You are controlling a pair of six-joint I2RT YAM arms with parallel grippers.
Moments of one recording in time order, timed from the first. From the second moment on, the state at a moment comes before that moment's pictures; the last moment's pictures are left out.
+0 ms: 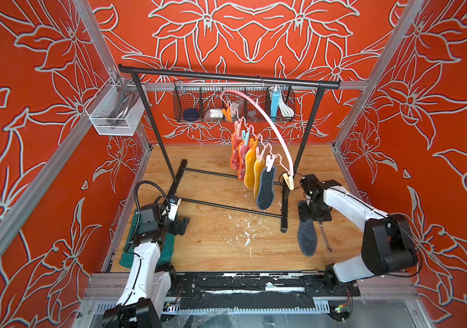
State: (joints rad) left arm 0.31 0.82 0.36 -0.35 0.34 0.48; right arm 0.25 1.47 0.98 -1.06 0.18 0.27
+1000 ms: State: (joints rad) left arm 0.31 0.79 0.34 -0.39 0.38 0.51; right arm 0.28 1.39 0.74 -0.70 -0.32 0.41
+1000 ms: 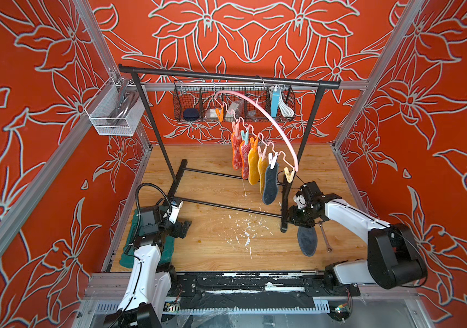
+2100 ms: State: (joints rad) left arm 0.31 0.78 0.32 -0.40 0.43 0.58; right arm 0.39 1.40 0.66 -0.44 -0.13 0.51
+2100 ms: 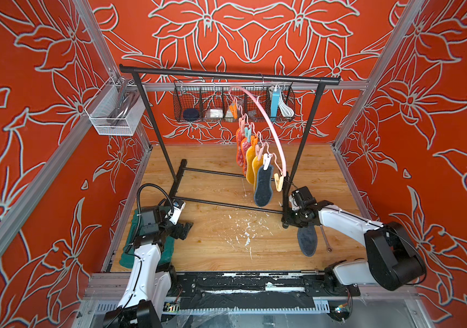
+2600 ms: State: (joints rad) left arm 0.31 0.65 0.28 -0.44 0.46 0.59; right arm 0.38 1.59 0.78 -0.24 0.01 0.43
